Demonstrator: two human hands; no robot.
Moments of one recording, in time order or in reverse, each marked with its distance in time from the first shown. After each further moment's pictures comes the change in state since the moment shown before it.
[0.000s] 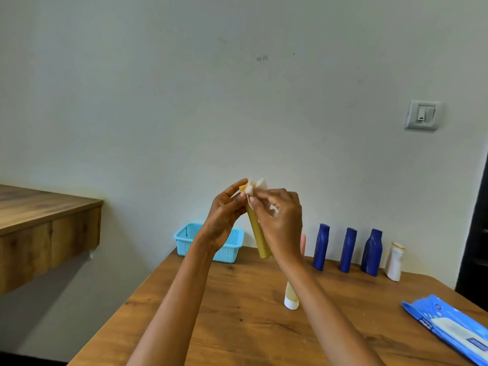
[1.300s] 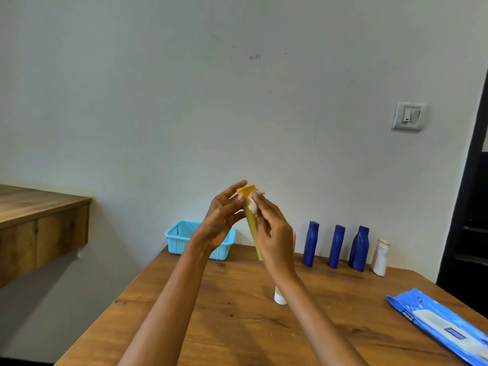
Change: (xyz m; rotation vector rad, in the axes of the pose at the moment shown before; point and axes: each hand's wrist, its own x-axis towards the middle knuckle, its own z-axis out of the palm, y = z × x) left_hand 0.000 -0.007 0.005 -0.045 -0.042 -0.070; right_hand -0.029 0.001 -0.016 0.001 -0.127 0.010
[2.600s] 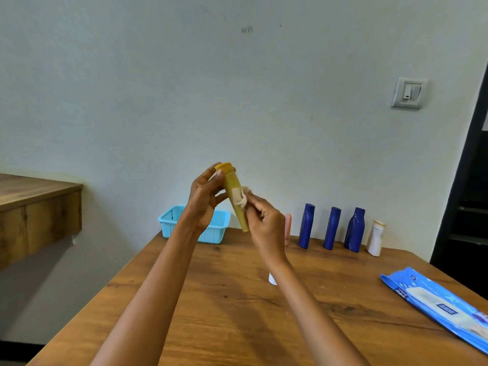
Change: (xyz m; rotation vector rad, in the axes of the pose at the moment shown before) left_hand 0.004 -0.008 -0.008 -0.016 0.213 0.057; right_hand -0.012 0.026 0.011 0.170 -0.028 0.178
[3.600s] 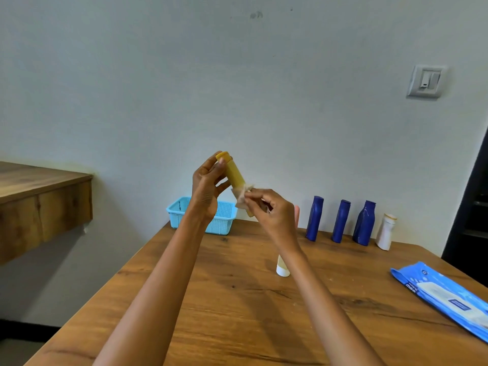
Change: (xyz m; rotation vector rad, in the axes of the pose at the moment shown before) left_hand 0.003 0.000 -0.004 -0.018 0.164 0.035; right_hand 0.006 0.012 -0.005 -0.038 -0.124 -0.060
